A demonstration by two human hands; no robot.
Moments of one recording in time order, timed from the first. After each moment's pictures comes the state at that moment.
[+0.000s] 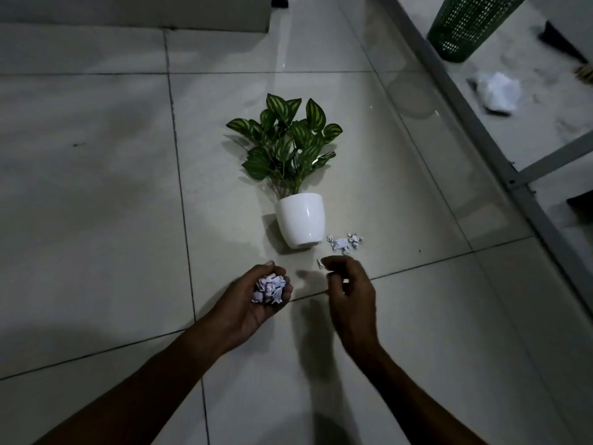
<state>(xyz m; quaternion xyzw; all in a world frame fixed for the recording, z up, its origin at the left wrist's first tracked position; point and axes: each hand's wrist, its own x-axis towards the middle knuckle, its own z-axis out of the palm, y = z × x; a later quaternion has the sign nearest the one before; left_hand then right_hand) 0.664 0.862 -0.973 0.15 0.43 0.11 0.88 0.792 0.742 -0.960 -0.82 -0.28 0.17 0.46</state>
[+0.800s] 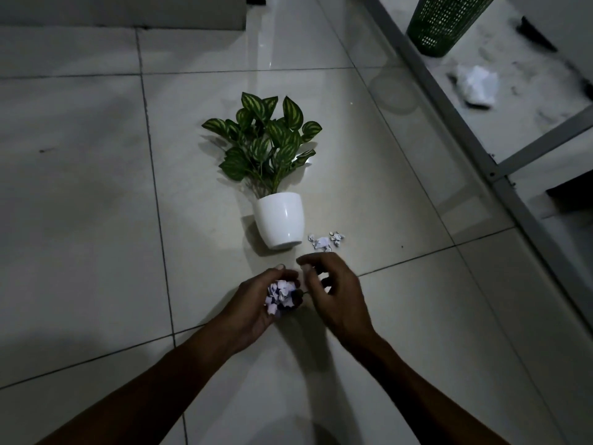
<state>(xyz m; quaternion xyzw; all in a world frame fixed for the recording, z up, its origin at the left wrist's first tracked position) 0.706 0.834 -0.960 0.21 0.41 0.06 0.88 0.818 0.735 -0.949 -0.79 -0.39 0.21 0.42</state>
